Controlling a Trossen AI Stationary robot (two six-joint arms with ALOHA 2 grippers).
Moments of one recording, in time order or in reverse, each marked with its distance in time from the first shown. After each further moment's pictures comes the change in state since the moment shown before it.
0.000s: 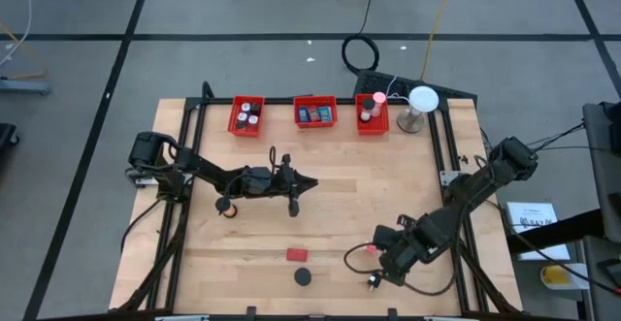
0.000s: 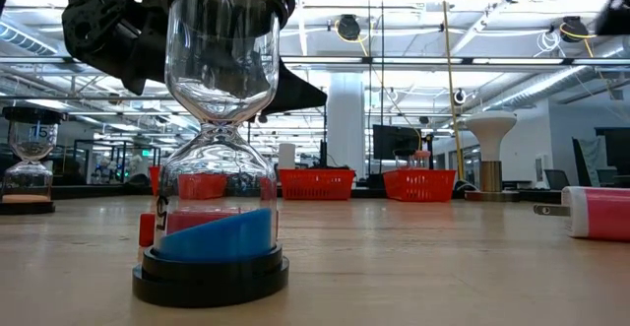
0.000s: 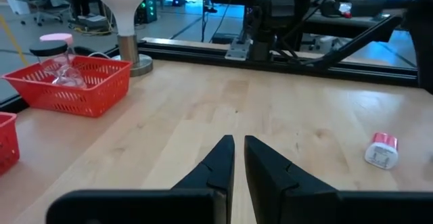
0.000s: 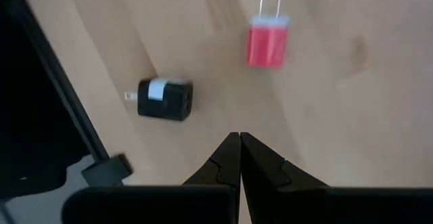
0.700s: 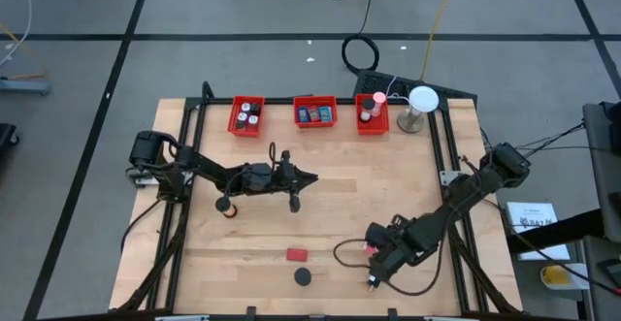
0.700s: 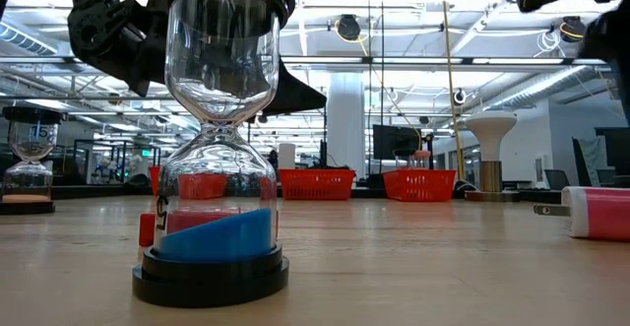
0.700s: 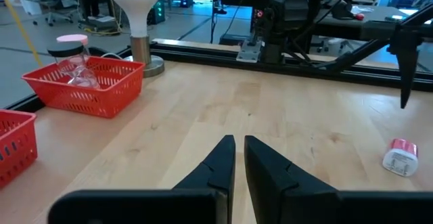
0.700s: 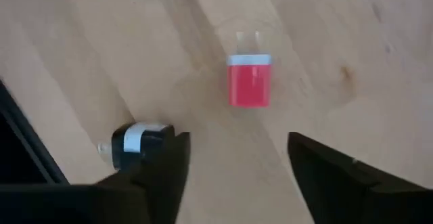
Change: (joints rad) left arm 0.034 0.000 0.000 0.003 0.000 0.002; right arm -0.020 0.091 -0.001 0.036 0.062 0.087
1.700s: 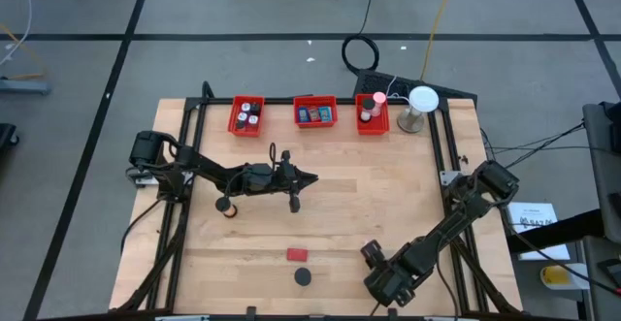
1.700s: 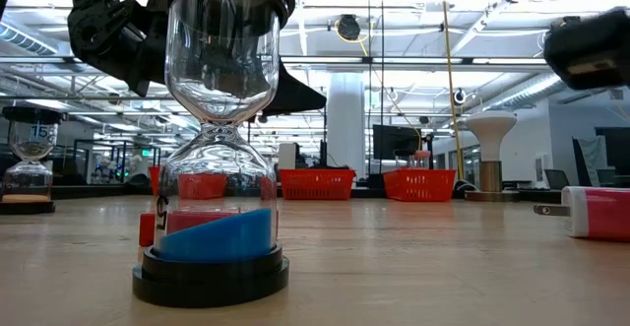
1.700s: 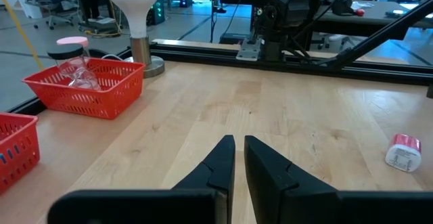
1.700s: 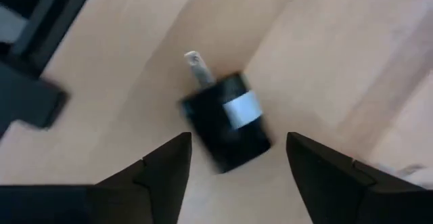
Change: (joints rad) left arm -0.001 0.000 0.000 -0.004 0.000 0.021; right arm 0.106 0.180 -0.001 0.270 -0.042 -1.020
